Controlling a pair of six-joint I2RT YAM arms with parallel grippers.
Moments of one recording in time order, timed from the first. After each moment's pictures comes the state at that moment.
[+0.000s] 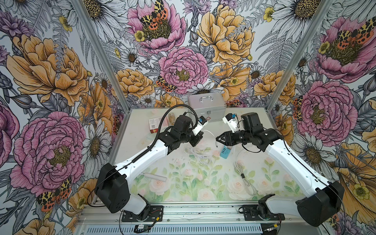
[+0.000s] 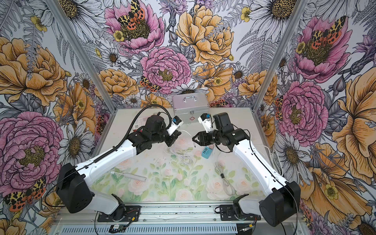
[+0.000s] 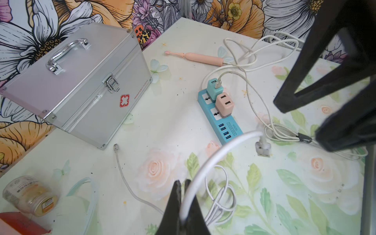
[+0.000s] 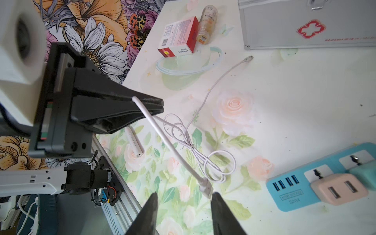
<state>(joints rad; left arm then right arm) -0.67 1.47 1.23 -0.39 0.18 0.23 0.38 1.30 1.25 -0.75 -0.55 0.19</state>
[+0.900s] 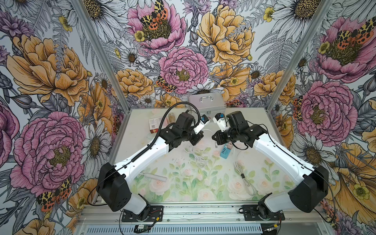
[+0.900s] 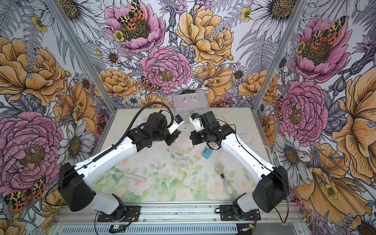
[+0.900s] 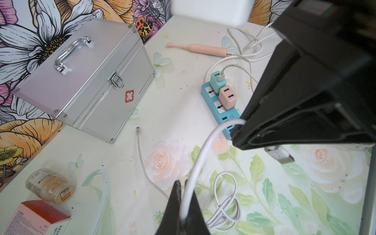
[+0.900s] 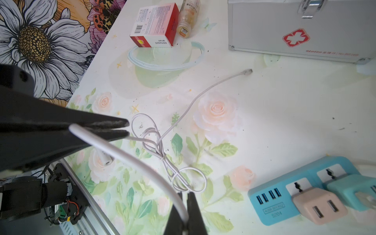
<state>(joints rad) -0.69 1.49 1.33 -0.52 0.12 0.26 0.52 1.45 1.34 -0.75 -0.32 0.17</state>
